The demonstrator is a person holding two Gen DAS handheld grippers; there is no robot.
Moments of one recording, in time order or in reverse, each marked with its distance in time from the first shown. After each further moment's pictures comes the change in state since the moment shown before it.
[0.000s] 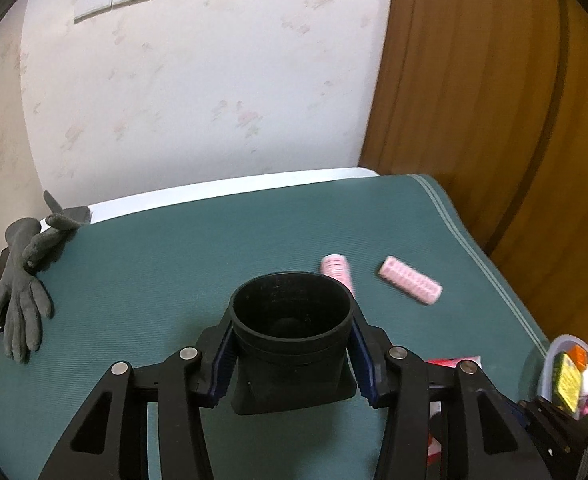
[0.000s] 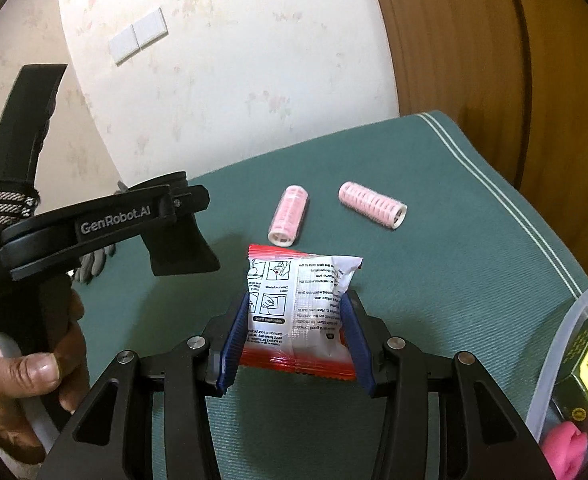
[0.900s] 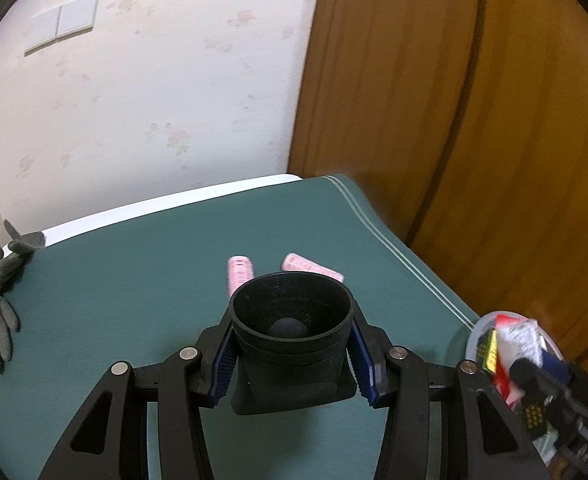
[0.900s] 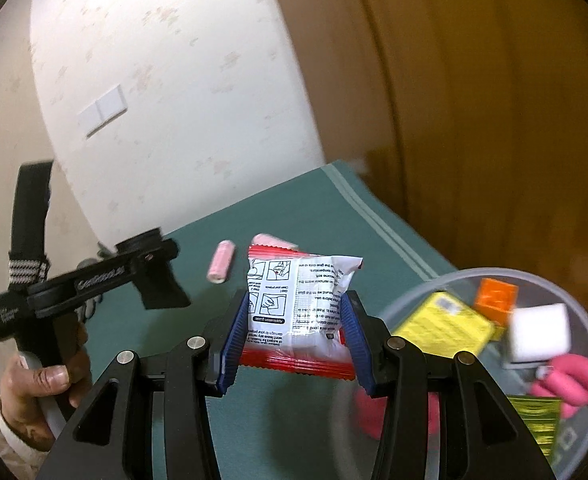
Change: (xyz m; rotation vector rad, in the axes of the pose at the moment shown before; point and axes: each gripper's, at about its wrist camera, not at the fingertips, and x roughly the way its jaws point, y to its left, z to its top) left arm -0.034 -0.050 -0.010 0.097 -0.025 -0.184; right arm -0.129 -0.054 -0.006 0.132 -0.162 -0.143
